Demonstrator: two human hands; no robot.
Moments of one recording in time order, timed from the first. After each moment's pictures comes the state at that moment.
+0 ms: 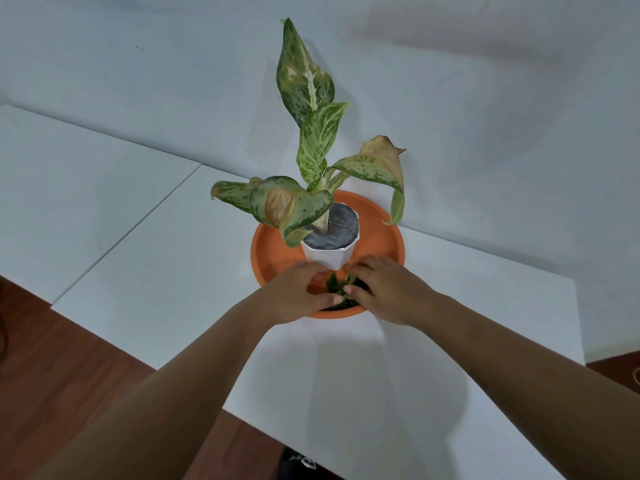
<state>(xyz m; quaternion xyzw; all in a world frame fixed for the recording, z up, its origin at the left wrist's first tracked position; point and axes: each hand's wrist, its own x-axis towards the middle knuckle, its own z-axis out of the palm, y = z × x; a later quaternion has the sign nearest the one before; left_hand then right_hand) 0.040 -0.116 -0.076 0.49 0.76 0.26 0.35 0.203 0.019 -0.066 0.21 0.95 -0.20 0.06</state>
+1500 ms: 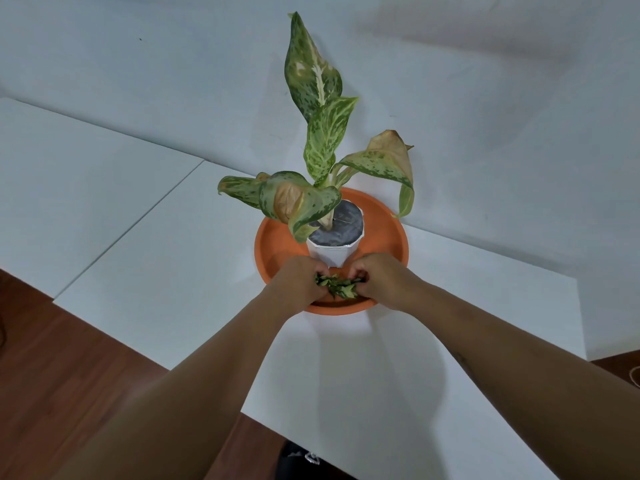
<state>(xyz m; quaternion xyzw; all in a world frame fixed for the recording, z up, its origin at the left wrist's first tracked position) 0.047 -0.103 -0.070 0.49 0.82 0.20 0.23 0.181 0.021 -0.068 0.26 0.90 -0.35 0.02</state>
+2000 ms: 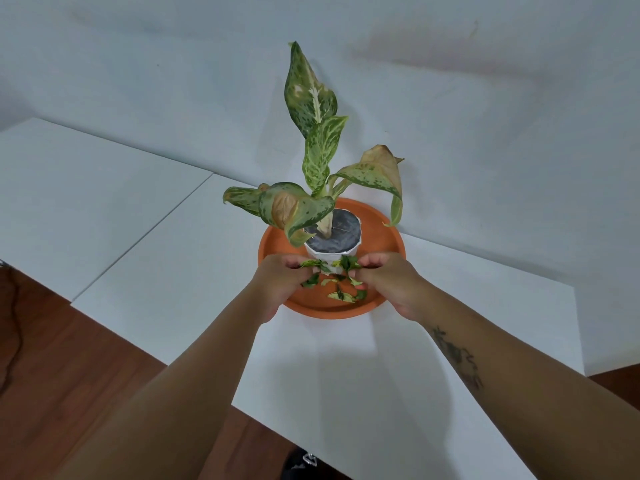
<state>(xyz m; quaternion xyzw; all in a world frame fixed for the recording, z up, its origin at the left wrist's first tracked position) 0.034 -0.121 -0.057 0.22 0.73 0.52 0.39 0.188 0.017 -0.056 0.40 0.65 -0.64 -0.10</state>
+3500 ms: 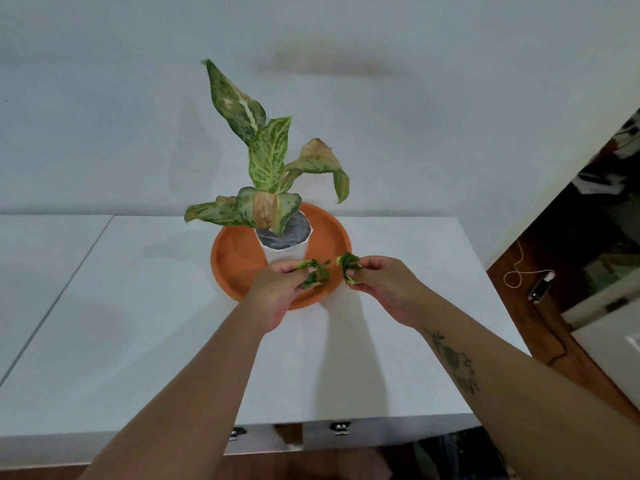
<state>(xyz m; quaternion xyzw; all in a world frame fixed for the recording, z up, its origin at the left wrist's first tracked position) 0.053 -0.115 -0.064 0.24 0.55 0.54 0.59 0.245 -0.065 -0.039 0.46 0.47 -0.69 -0.31</state>
